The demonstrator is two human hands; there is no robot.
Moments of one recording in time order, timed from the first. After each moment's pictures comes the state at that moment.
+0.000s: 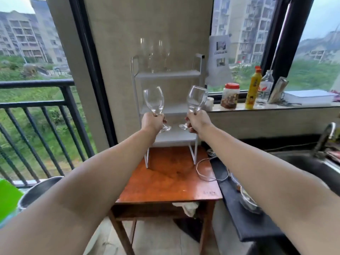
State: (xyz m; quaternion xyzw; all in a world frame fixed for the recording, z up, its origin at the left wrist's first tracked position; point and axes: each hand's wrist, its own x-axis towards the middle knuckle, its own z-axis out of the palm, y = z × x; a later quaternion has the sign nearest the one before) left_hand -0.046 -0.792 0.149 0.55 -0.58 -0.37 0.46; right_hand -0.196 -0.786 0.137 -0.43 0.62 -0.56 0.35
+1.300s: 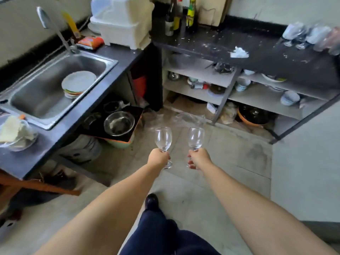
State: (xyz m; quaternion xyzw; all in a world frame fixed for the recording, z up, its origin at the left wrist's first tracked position) left_hand -0.443 -0.203 -0.167 0.34 -0.76 -0.53 -0.15; right_hand -0.482 -0.064 -0.177 0.24 0.76 -0.54 0.27
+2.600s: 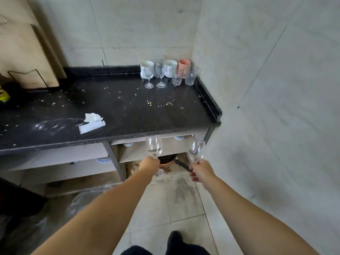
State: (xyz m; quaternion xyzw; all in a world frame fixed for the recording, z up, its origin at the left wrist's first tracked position) left_hand -0.941 0.266 -0.167 0.08 -0.84 -0.46 -0.30; right_hand -0.853 0.429 -0.161 0.44 0.67 -0.59 0.06
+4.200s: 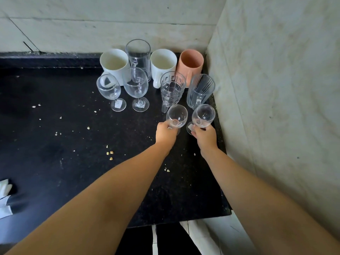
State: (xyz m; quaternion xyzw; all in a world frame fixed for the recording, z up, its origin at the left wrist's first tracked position) left_hand -1.338 0.575 -0.204 0.12 -0.77 -0.56 -0.27; right_hand -1.304 0.694 -0.220 0.42 0.65 -0.63 -0.01
